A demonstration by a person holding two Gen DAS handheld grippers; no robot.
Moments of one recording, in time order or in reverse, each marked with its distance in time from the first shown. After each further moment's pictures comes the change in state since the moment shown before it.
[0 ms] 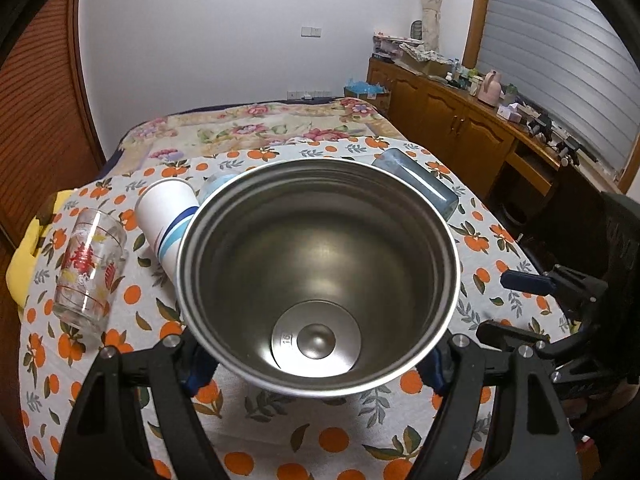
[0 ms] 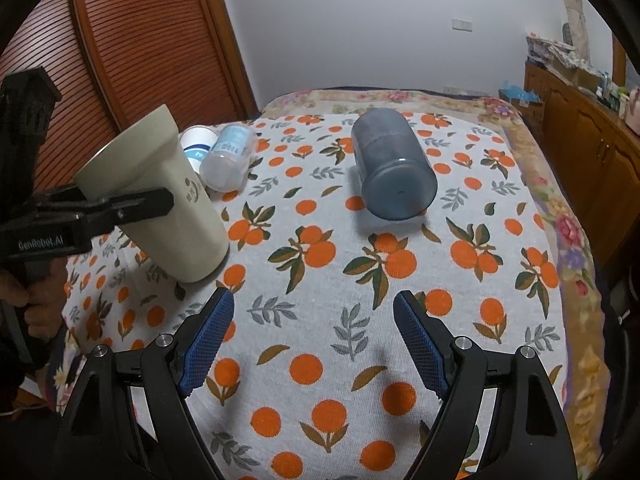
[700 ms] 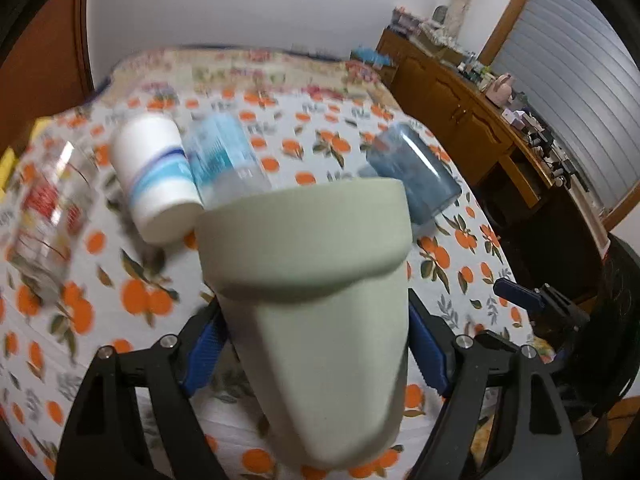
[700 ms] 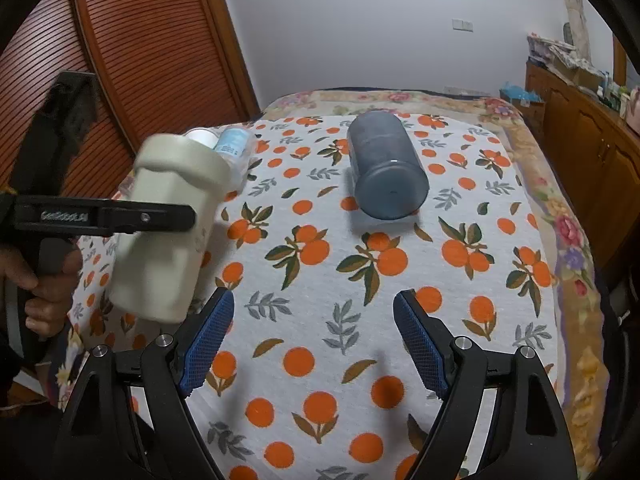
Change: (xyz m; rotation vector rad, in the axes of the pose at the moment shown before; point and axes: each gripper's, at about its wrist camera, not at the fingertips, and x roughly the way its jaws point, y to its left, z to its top) left arm 0.011 0.015 0.003 -0.164 0.156 -0.106; right arm -0.007 -0.005 0.000 -0.003 0.002 0.011
